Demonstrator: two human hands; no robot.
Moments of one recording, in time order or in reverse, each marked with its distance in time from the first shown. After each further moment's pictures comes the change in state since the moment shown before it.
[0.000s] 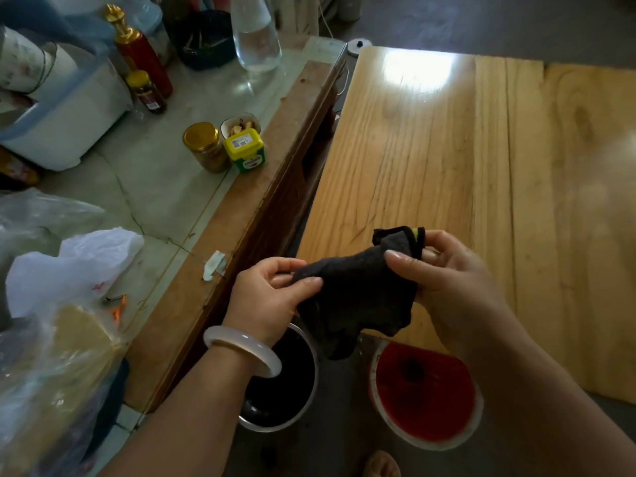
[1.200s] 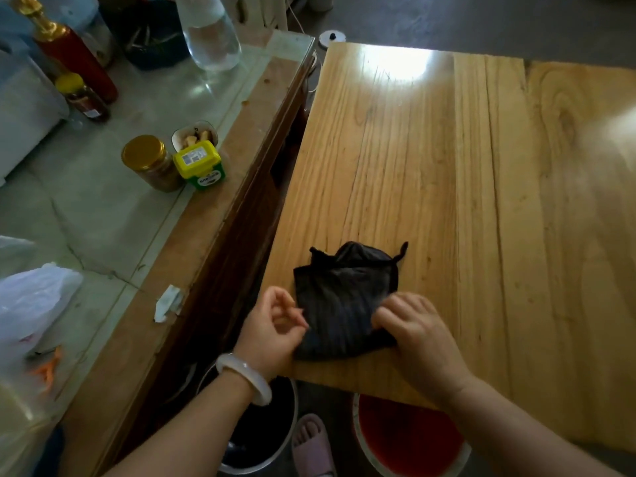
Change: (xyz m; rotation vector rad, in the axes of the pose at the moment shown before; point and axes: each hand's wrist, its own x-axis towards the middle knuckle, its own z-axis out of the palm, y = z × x) left_hand 0.094 -0.057 0.041 0.266 -0.165 0.100; right_hand 0.094 0.099 -0.090 -1.472 -0.125 -0.674
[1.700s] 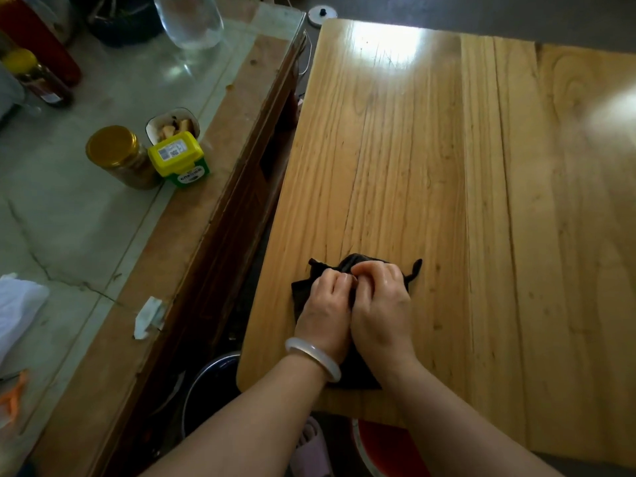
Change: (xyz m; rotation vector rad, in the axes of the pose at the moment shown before) left_hand 0.073 0.000 0.076 0.620 0.109 0.519; right_hand 0.088 -0.038 0.029 0.503 0.399 0.620
